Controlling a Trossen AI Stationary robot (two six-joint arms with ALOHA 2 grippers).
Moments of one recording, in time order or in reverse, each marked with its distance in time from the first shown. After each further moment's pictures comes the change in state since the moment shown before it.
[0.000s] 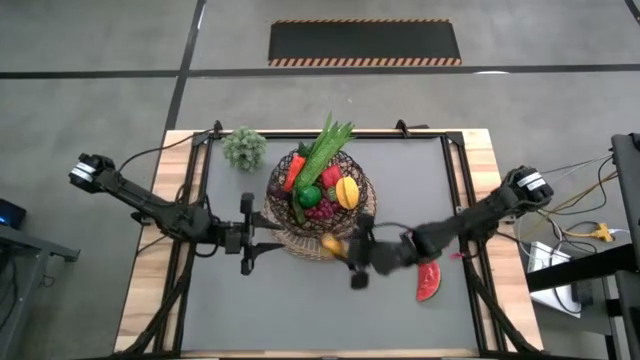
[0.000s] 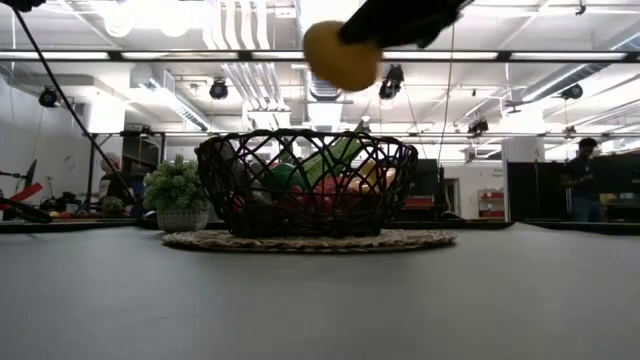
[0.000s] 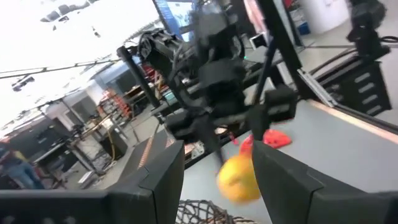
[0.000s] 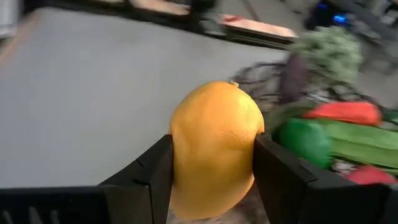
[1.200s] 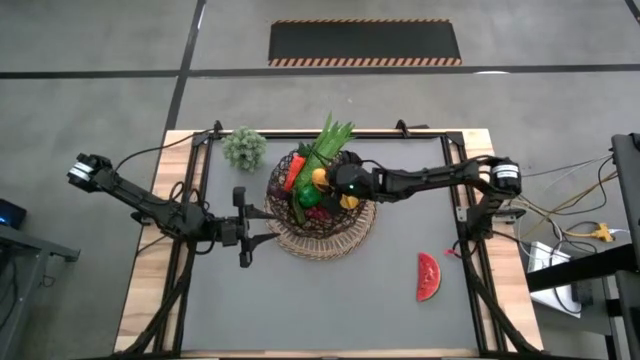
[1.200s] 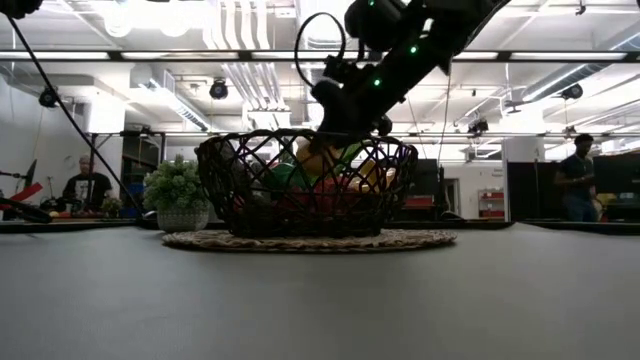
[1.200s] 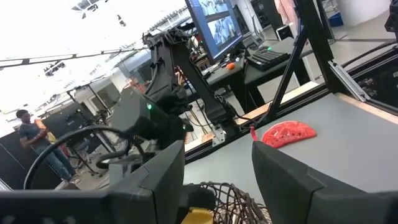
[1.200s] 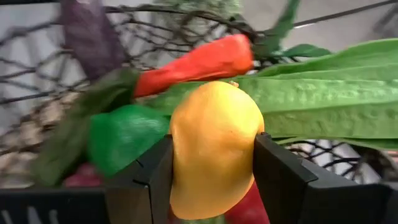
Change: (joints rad) left arm 0.000 -0.073 -0.045 -0.007 -0.112 -0.011; right arm -0.555 0.171 0.078 0.041 -0.224 0.041
